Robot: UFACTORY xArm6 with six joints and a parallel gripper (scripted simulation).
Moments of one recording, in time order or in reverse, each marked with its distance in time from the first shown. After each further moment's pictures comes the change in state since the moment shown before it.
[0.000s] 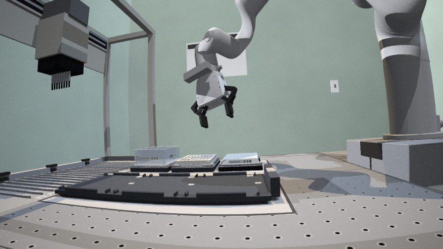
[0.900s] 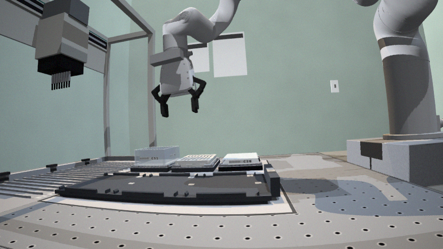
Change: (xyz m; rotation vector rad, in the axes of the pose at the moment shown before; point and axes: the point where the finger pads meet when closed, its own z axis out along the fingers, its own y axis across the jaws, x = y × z) arm 0.095 0.061 -0.021 -0.164 -0.233 -0.304
